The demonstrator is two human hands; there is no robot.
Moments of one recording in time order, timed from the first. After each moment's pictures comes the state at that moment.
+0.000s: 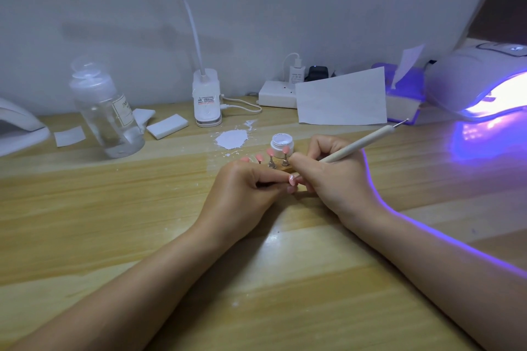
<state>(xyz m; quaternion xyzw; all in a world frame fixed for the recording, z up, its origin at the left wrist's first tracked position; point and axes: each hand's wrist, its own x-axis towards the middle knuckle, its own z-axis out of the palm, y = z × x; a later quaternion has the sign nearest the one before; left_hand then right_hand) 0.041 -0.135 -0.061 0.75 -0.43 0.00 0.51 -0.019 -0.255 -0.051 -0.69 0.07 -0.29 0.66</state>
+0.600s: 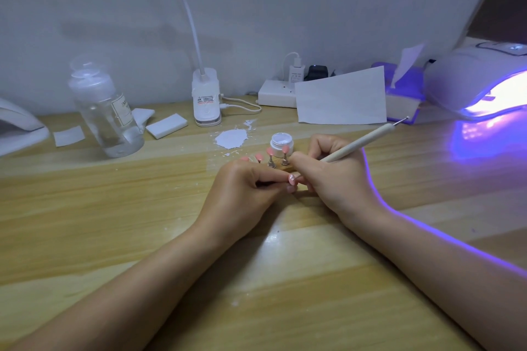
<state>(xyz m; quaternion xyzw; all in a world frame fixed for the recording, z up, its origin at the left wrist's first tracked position) 0.041 -0.135 -0.061 0.75 -0.43 0.00 0.50 -0.018 -0.255 -0.052 -0.69 0.07 -0.30 0.65</state>
